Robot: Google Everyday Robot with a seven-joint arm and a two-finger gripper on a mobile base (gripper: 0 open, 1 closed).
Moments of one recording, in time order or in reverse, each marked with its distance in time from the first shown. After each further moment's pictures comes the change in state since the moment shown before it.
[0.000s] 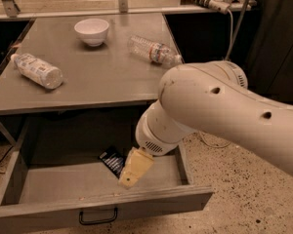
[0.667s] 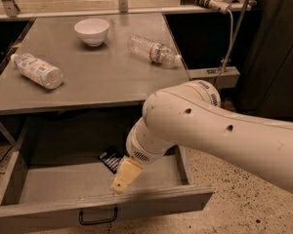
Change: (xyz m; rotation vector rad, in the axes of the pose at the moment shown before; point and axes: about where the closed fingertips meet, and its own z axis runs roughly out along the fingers) arm 0.001 0.005 0.052 -0.003 0.008 0.036
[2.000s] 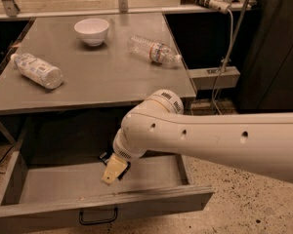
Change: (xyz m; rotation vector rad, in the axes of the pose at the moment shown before) arm -0.015 -0.027 0.078 0.065 0.012 0.013
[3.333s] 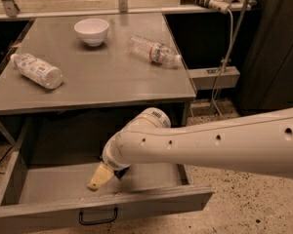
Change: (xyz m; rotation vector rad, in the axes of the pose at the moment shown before) arm -0.020 0.023 0.056 -0.052 -0.116 0.032
